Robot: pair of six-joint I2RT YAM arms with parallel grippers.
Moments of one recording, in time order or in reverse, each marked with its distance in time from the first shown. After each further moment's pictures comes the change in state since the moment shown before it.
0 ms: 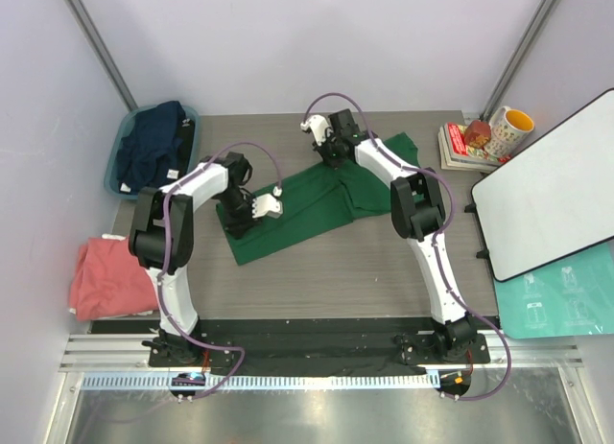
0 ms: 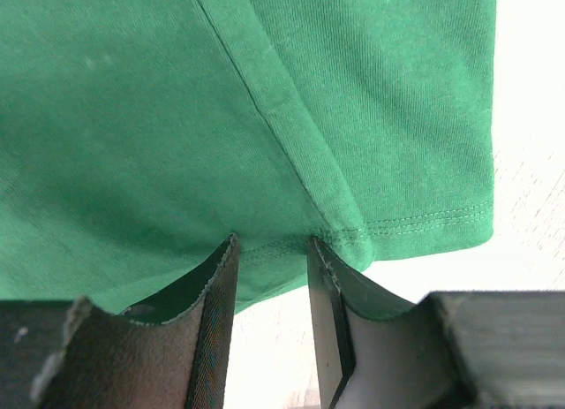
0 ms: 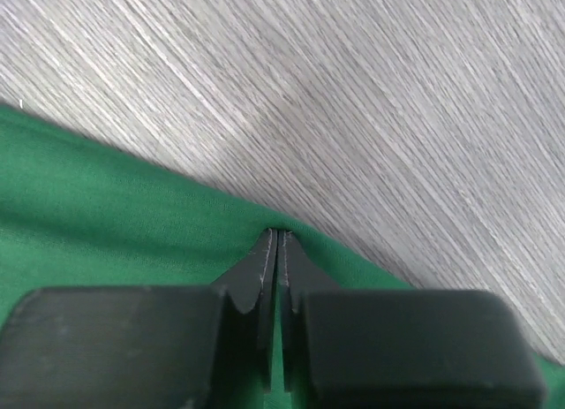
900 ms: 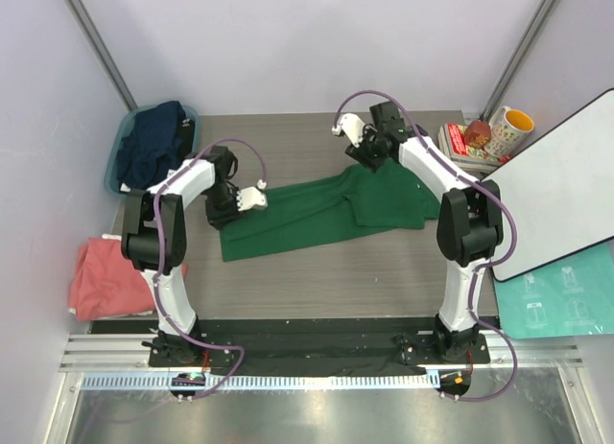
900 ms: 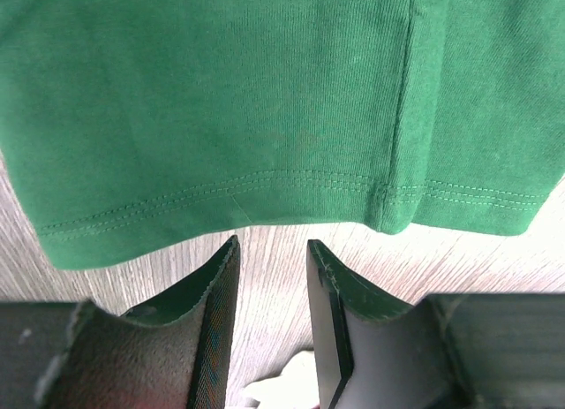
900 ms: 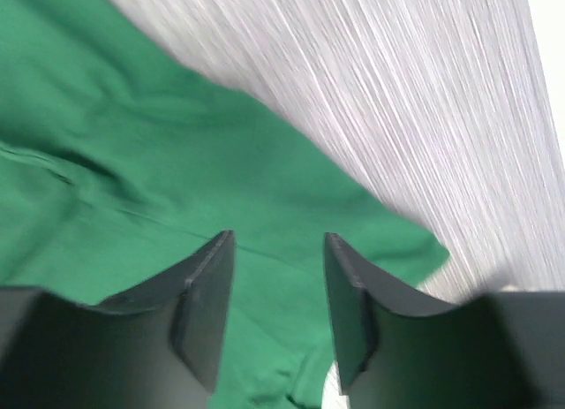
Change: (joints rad) left arm 0.083 -0.029 0.008 0.034 -0.174 -0.009; right arm -0.090 -0.516 -0.459 -0.103 0.033 -0.313
